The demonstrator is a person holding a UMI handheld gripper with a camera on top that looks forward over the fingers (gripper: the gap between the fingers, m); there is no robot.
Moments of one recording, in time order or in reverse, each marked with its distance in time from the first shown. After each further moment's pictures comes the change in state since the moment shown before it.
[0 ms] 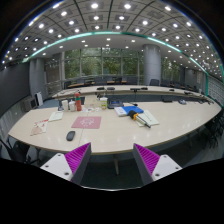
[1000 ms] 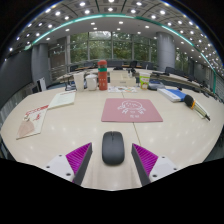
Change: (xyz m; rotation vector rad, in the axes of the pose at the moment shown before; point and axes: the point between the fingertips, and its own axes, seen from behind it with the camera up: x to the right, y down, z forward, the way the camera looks) arm -0.316 0.084 0.375 -0.145 -0.052 -0.030
